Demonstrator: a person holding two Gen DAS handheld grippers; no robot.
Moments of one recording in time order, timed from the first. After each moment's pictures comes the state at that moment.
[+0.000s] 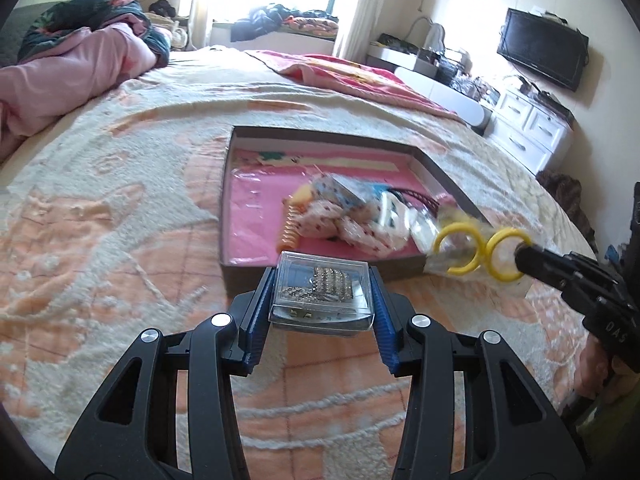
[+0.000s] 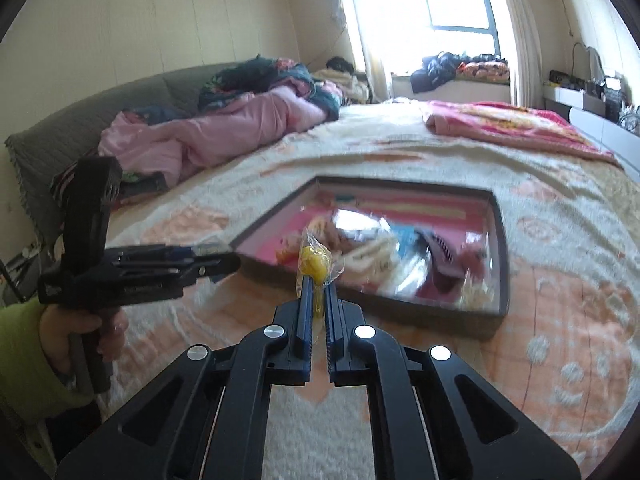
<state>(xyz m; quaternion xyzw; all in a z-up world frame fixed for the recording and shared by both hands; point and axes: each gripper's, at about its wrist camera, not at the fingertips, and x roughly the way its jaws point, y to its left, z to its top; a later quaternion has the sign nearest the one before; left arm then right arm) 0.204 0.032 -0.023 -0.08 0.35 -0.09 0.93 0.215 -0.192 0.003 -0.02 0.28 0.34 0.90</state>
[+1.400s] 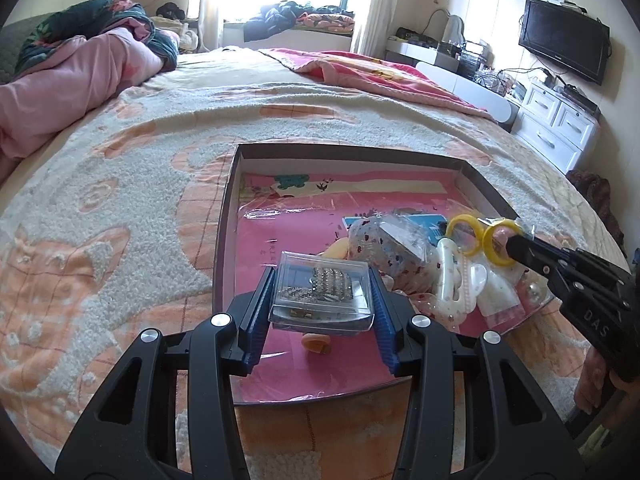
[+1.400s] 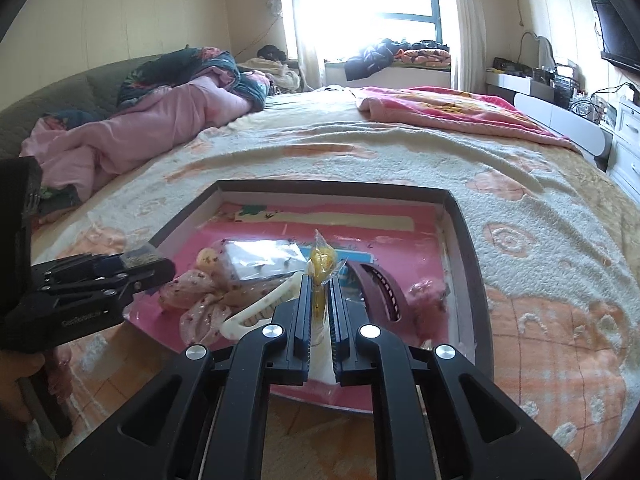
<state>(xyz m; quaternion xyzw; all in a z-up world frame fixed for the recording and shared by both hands) 0.281 0.030 -0.037 -0.05 0.36 -0.06 0.93 0.312 -0.172 -0.030 -0.03 0.31 0.21 0.93</state>
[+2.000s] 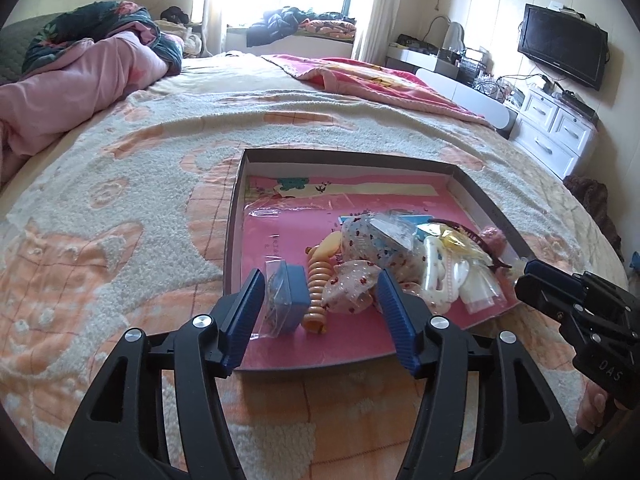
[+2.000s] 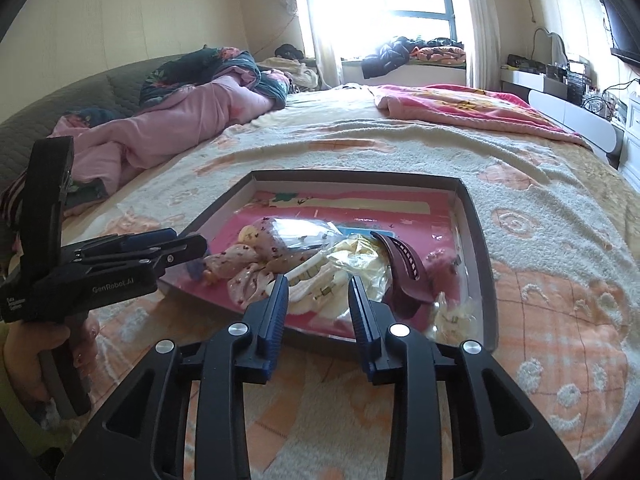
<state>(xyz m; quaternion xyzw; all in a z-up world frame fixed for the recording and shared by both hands) 0.259 0.030 -0.026 -0.06 0.35 -0.06 0.93 0.268 -0.180 -0.018 -0.02 0.31 0.25 0.92</state>
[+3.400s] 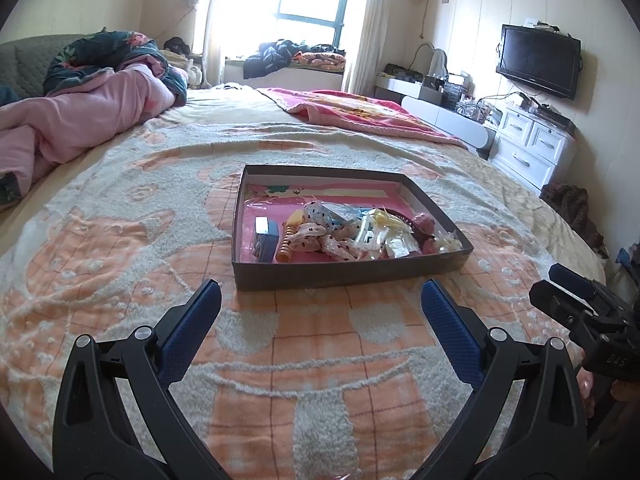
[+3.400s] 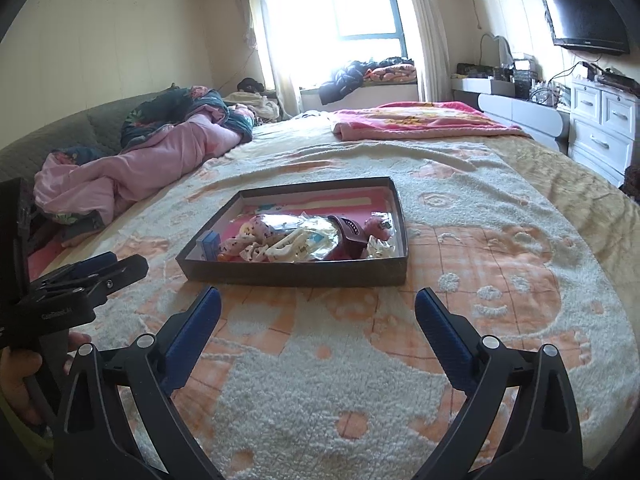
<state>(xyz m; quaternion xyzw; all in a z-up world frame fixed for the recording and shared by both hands) 0.135 0.011 0.008 -0.06 0.29 -0.06 0.95 0.148 -0.233 0.009 0.03 0.27 0.17 0.95</state>
